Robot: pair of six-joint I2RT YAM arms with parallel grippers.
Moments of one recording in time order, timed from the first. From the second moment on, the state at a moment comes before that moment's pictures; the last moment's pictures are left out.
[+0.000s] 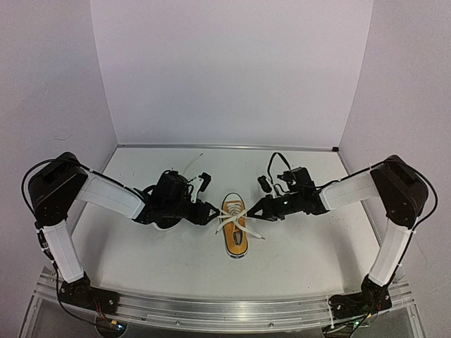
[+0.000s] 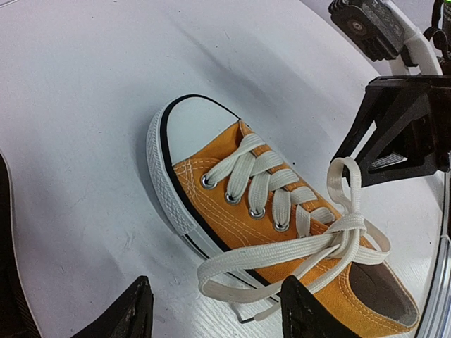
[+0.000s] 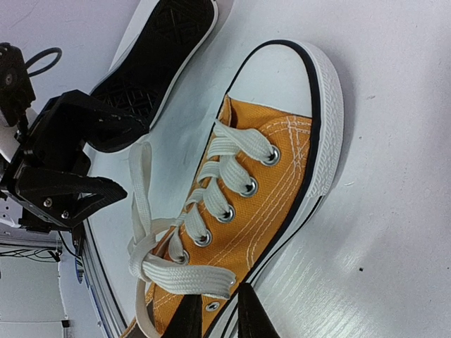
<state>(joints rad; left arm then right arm) -0.81 1.81 0.87 0.36 0.20 -0.29 0.58 1.84 0.90 0.21 -0.64 0.51</state>
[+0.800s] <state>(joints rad) -0.79 1.81 0.87 0.36 0.19 -0.30 0.60 1.93 0.91 0.34 -0.63 0.60</state>
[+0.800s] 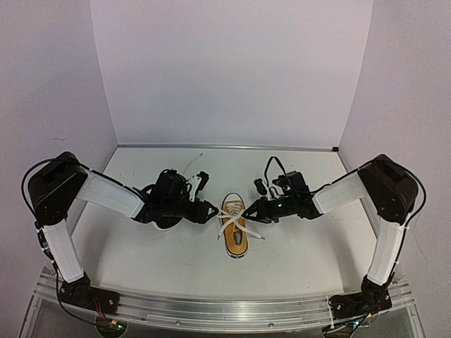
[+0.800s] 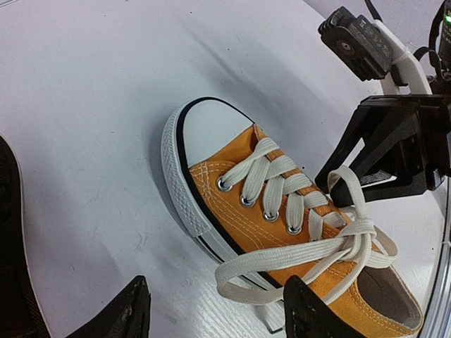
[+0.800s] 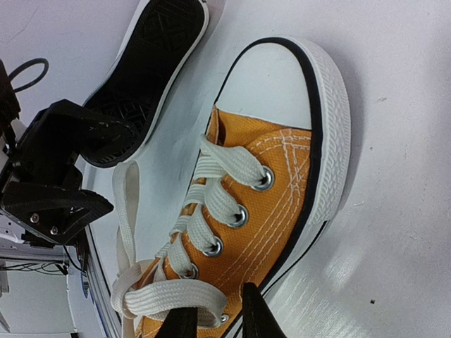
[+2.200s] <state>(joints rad) -0.78 1.86 0.92 0.32 0.27 -0.29 0.60 1.79 0.88 0.23 -0.51 0.57</state>
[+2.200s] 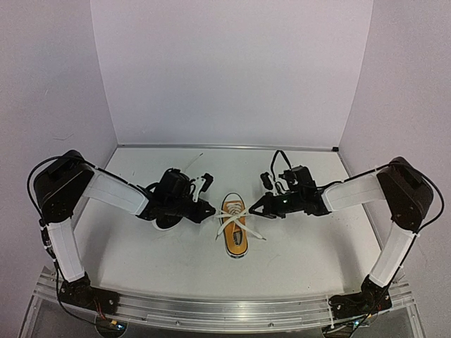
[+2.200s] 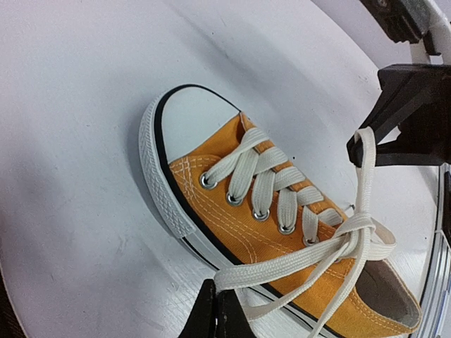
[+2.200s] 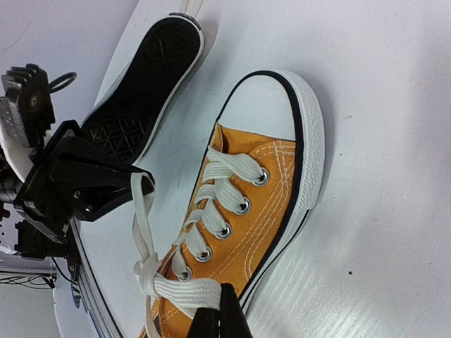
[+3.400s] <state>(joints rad) -0.89 1.81 0.94 0.18 -0.10 0.05 0.61 1.71 0.79 0.11 -0.41 0.54</state>
